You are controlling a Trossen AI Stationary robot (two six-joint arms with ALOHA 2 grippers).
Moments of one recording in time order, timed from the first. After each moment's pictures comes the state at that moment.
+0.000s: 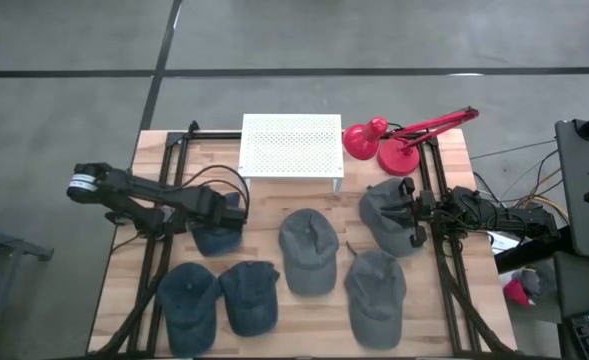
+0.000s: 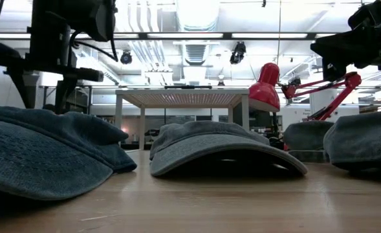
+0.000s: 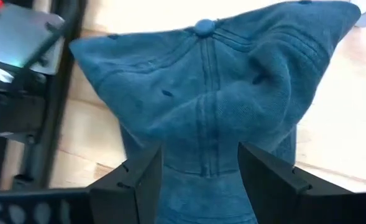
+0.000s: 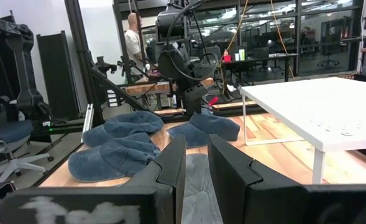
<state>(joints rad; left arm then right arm) -0.10 1.36 0.92 -1.25 -0.22 -1.95 -0.07 0.00 0.01 0.09 -0.10 0.16</state>
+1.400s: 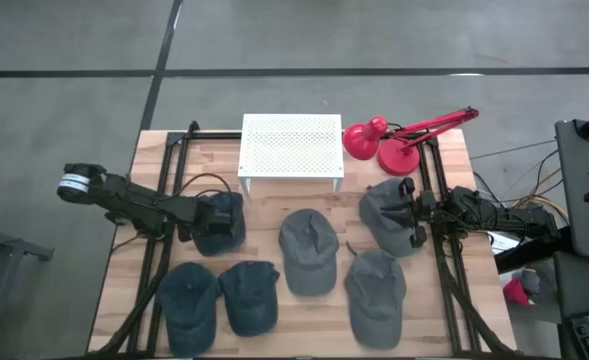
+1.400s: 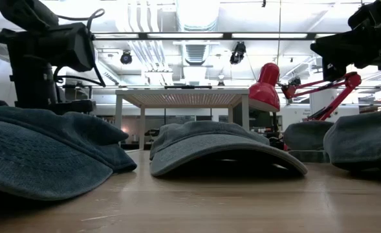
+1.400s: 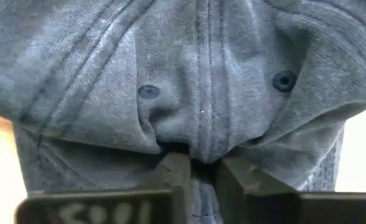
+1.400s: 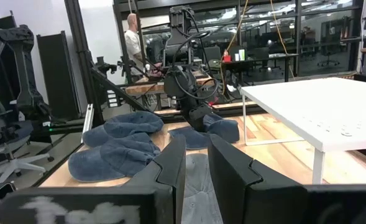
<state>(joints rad) -0.10 1.36 0.54 -0.72 -0.26 -1.96 -0.07 0.00 0.01 0.09 -0.10 0.16</state>
